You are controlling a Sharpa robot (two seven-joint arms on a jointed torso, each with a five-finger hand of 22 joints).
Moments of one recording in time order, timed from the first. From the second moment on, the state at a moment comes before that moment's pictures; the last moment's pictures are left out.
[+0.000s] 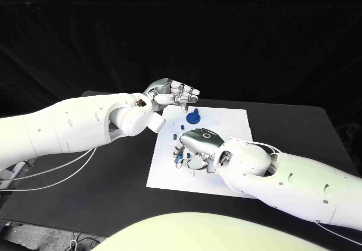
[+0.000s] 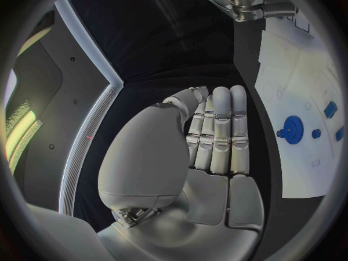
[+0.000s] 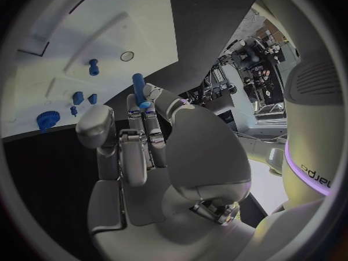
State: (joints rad) left arm 1.12 -0.91 0.03 1.54 -0.22 -0.18 0.24; left_hand 1.46 -0.18 0.44 0.02 0.31 1.07 0.17 0.08 0.15 1.14 0.10 0.16 0.17 1.16 0.02 0.87 0.50 0.18 0.99 0.11 0.87 0.73; right arm 1.08 -0.48 -0.13 1.61 -1.68 -0.25 -0.10; right_hand 1.35 -0.08 0.48 -0.15 0.22 1.16 0.13 0.12 0.17 1.15 0.10 0.24 0.11 1.47 -0.02 1.51 1.31 0.13 1.35 0.08 1.11 1.08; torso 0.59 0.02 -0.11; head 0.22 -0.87
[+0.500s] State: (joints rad) left arm 1.12 -0.91 0.03 1.54 -0.22 -0.18 0.24; left_hand 1.46 -0.18 0.44 0.02 0.31 1.07 0.17 0.08 0.15 1.14 0.10 0.16 0.17 1.16 0.02 0.87 0.50 0.18 0.99 0.11 0.87 0.73; right arm 1.05 -0.44 -0.14 1.52 -1.68 -0.25 -0.09; right_hand 1.35 -0.08 0.48 -0.15 0.23 1.16 0.13 0.12 0.17 1.15 0.10 0.24 0.11 1.47 -0.02 1.51 1.31 0.13 1.35 0.08 1.11 1.08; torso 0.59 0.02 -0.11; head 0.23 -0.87
